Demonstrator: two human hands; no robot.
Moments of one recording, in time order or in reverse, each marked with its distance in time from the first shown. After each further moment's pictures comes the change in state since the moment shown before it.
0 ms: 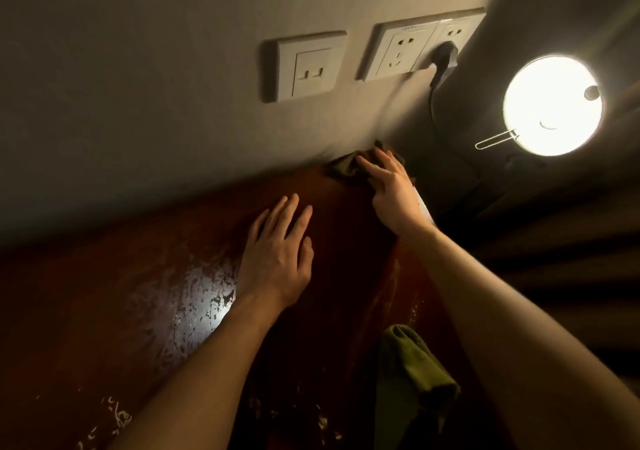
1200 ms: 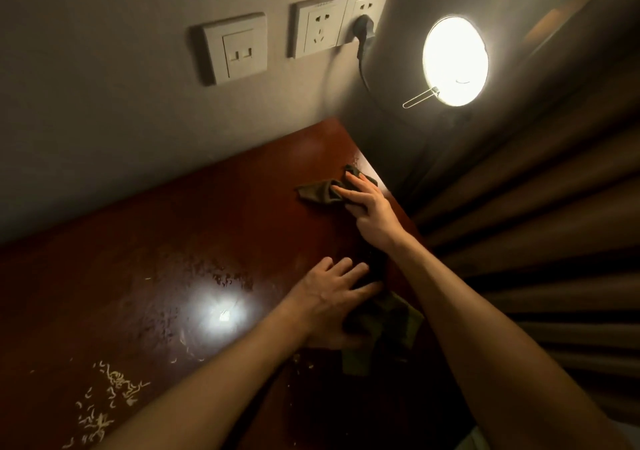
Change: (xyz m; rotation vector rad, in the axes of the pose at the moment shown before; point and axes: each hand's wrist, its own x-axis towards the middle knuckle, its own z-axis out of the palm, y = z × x) left_hand -0.074 0.108 0.011 0.124 -0.374 0.837; right_hand -0.125 0.020 -0.023 0.269 -0.098 0.116
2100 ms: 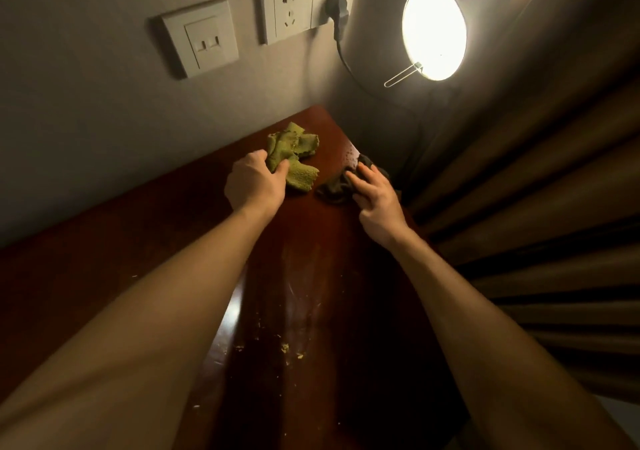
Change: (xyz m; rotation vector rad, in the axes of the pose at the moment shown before) left_hand 0.050 -0.109 -0.067 -0.331 0.407 -1.181; right_hand -0.018 0.033 -0.004 -0.059 0.135 0.033
